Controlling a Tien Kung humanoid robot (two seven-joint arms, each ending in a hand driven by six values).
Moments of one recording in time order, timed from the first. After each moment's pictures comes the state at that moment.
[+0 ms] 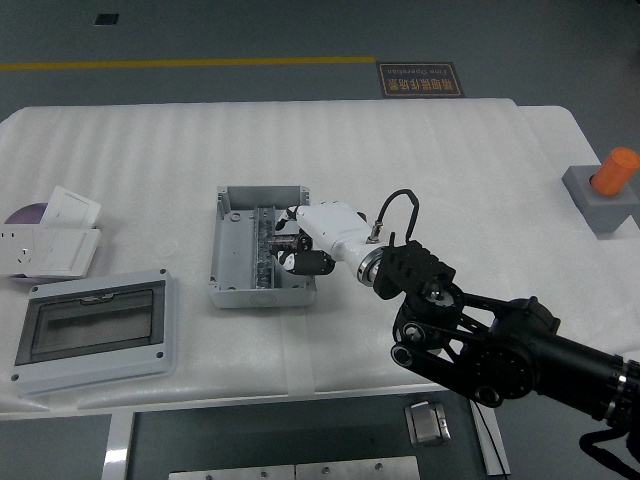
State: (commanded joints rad) left arm 0.00 0.26 -0.46 -0.18 0.72 -0.11 0.22; right arm 0.68 -0.16 0.45 1.27 -1.90 -0.19 -0.35
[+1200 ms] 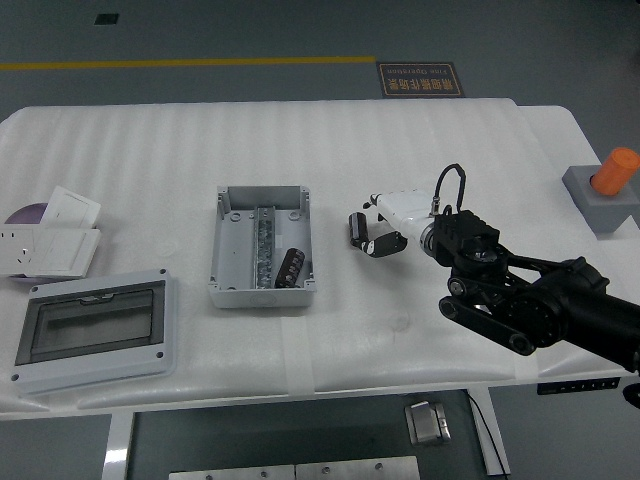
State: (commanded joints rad) left arm -0.02 0.27 -0.45 -0.18 0.73 -0.11 0.21; right arm 0.84 -0.26 0.28 1.00 -1.75 -0.09 -0.38
